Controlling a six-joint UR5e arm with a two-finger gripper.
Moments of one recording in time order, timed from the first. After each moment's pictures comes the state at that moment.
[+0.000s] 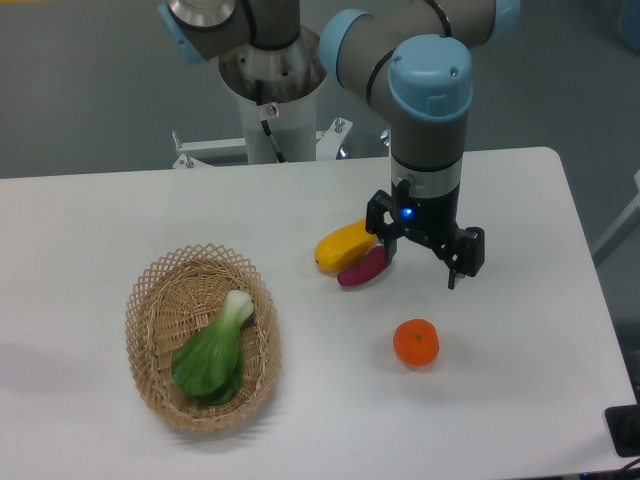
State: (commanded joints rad) arm 2.53 -1.81 -1.57 -1.09 1.54 1.16
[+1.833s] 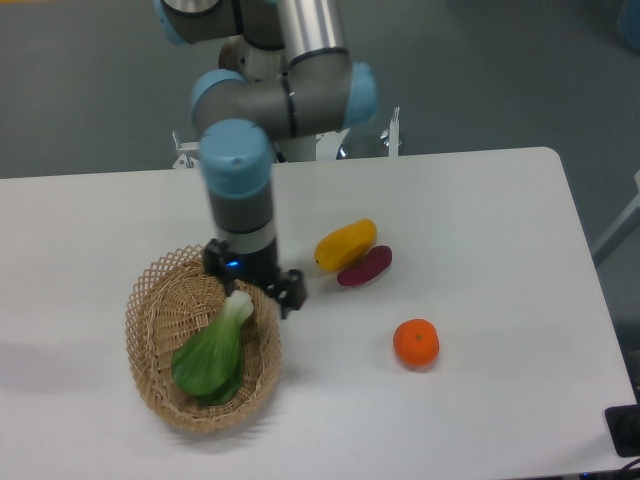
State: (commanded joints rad) arm 2.10 -1.91 -1.80 -0.88 1.56 0.64
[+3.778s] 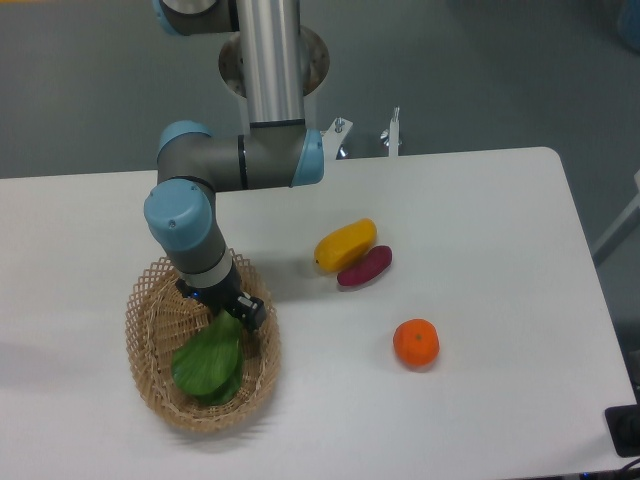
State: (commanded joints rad) arm 2.07 -1.99 -1.86 -0.75 1.70 0.63
